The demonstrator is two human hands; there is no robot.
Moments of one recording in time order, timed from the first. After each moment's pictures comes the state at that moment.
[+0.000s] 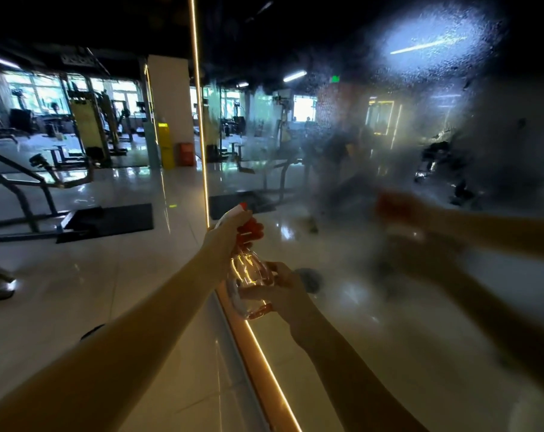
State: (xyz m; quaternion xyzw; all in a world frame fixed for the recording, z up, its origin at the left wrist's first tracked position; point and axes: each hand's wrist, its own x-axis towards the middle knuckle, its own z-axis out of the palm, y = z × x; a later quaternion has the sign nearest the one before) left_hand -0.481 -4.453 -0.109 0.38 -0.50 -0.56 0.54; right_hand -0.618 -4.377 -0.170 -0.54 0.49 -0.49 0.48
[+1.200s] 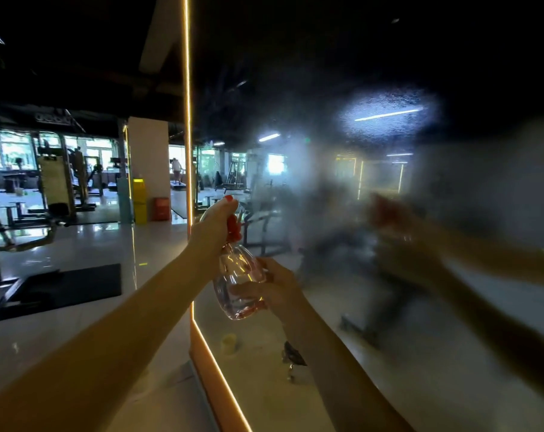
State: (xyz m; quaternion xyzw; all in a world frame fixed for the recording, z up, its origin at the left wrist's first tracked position) left_hand -0.419 -4.624 0.007 0.34 -0.56 -0.48 0.59; right_hand -0.546 -4.562 -0.067 -0.56 0.49 -0.54 0.39
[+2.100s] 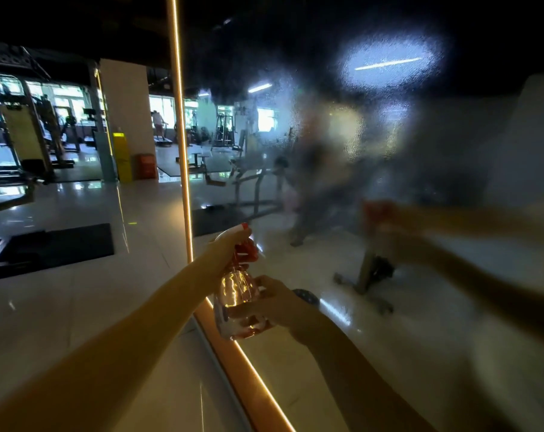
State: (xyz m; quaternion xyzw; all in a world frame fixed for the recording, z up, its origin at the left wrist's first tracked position) left_hand -0.380 -4.685 -0.107 0.36 -0.59 -0.59 0.42; right_hand -0.510 -4.600 -0.152 -0.57 0.59 -0.36 0.45
